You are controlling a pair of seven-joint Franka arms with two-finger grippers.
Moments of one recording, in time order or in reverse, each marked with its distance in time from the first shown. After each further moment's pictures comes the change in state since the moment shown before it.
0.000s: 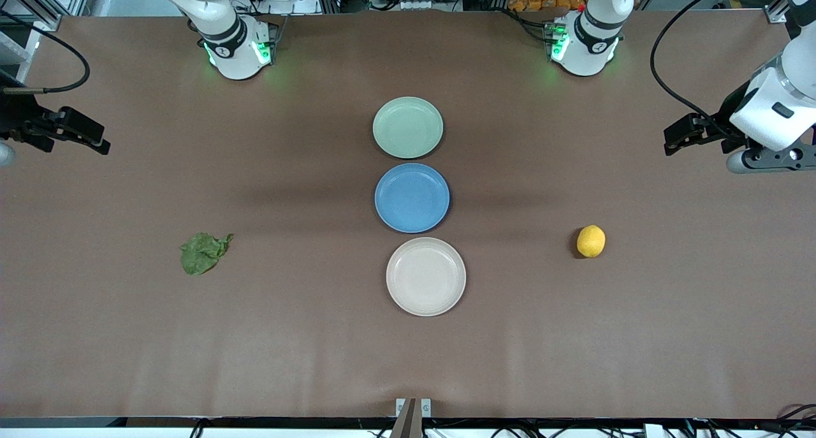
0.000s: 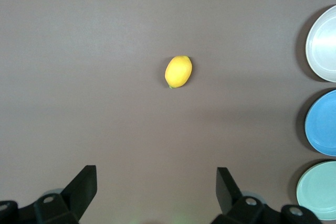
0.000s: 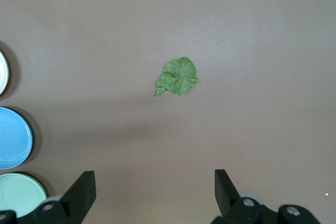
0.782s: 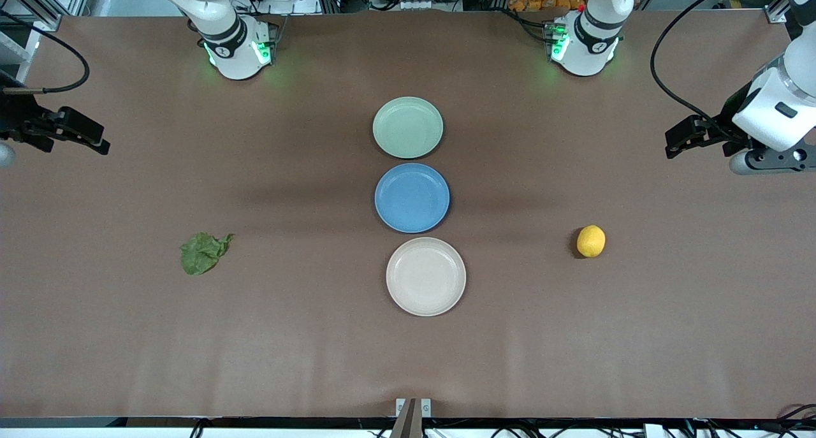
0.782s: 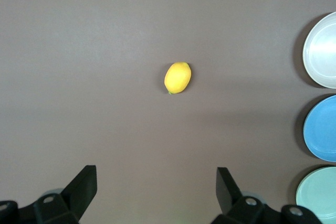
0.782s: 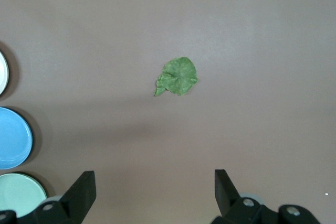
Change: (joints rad) left arm 0.000 0.000 0.001 0.000 0.000 0.024 0.000; right arm 0.000 0.000 -0.001 0.000 0.000 0.000 0.000
